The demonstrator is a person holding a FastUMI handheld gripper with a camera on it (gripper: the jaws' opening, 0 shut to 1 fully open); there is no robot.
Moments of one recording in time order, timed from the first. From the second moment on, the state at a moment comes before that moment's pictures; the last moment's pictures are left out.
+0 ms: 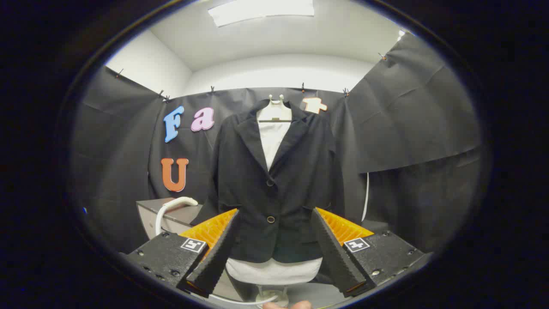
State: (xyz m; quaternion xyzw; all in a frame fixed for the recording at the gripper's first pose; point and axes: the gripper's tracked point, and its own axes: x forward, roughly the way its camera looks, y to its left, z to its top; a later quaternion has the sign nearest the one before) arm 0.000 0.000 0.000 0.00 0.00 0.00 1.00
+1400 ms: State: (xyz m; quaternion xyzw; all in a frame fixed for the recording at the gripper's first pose) arm 0.080 0.243 0.003 0.04 0.03 0.11 0.99
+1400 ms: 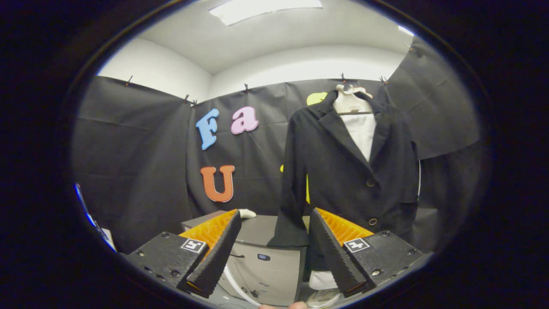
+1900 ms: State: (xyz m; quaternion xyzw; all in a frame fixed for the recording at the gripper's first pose) arm 0.230 0.394 -0.029 0.04 0.14 0.21 0.97
